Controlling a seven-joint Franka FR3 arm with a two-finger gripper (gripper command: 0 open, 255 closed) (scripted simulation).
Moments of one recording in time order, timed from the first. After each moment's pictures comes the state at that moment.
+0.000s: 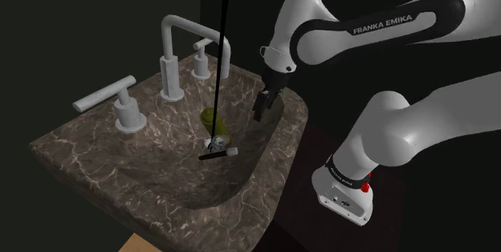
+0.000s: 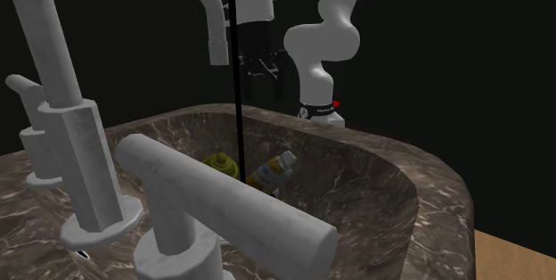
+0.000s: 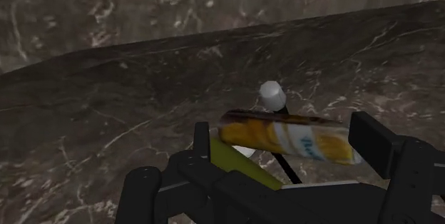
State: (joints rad) arm 0.14 -0.67 0.11 -2.84 0.26 2.17 -0.09
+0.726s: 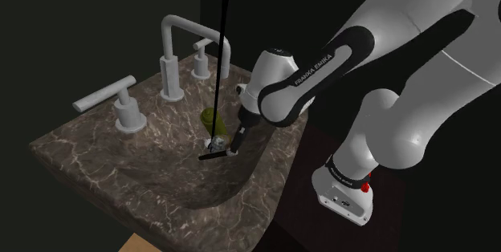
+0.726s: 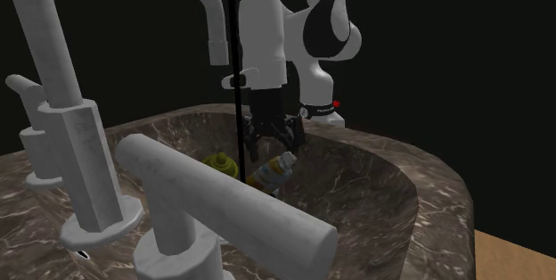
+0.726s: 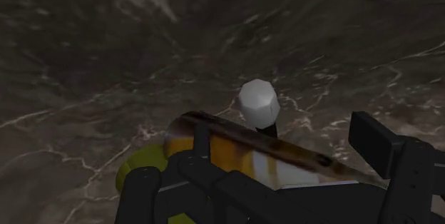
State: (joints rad) arm 0.35 -0.21 0.14 -2.89 0.50 2.79 -0.32
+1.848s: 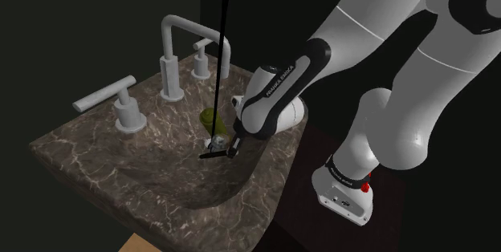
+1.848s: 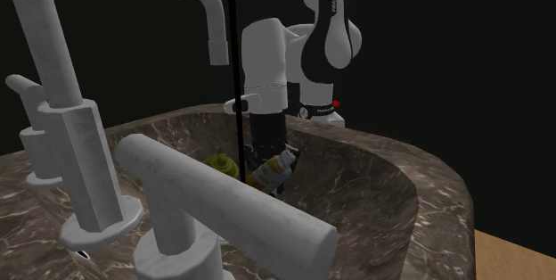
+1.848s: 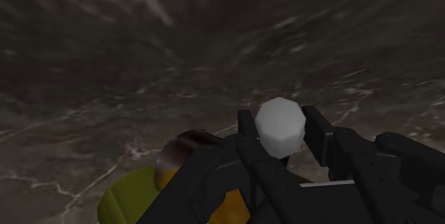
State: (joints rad) arm 0.44 0.01 0.13 -2.84 0.79 2.98 -0.57
